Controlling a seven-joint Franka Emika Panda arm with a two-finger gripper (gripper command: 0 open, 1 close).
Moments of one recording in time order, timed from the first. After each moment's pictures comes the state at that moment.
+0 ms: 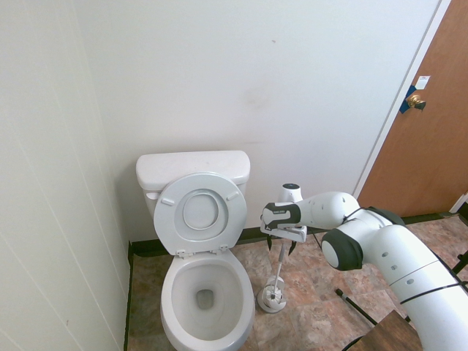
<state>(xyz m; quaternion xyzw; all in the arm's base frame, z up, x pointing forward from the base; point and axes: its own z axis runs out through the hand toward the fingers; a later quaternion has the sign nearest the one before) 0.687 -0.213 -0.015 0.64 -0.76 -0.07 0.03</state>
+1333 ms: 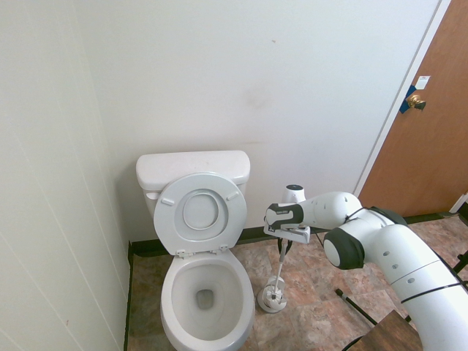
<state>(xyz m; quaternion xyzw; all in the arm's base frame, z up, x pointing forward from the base) 0.678 -0.222 -0.020 0.64 -0.76 -0.07 0.03</state>
